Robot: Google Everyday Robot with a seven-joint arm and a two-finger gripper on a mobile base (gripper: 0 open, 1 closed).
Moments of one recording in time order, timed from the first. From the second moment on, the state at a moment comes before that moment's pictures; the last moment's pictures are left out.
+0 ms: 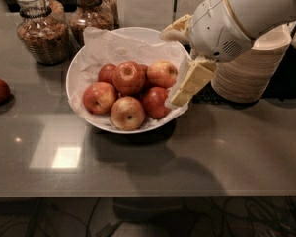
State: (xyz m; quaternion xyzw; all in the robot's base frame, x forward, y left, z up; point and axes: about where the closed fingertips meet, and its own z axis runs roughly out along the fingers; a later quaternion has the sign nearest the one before) arm 0.478 -0.049 0.986 -0.71 0.61 0.10 0.34
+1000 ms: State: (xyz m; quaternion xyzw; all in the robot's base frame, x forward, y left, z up) arm 0.514 0.021 0.951 -0.72 0.59 0.13 0.34
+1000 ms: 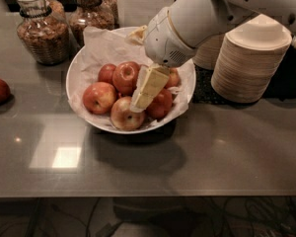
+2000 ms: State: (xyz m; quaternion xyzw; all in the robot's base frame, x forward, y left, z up) arm 0.558 0.049 0.940 -0.68 0.62 0.20 0.34
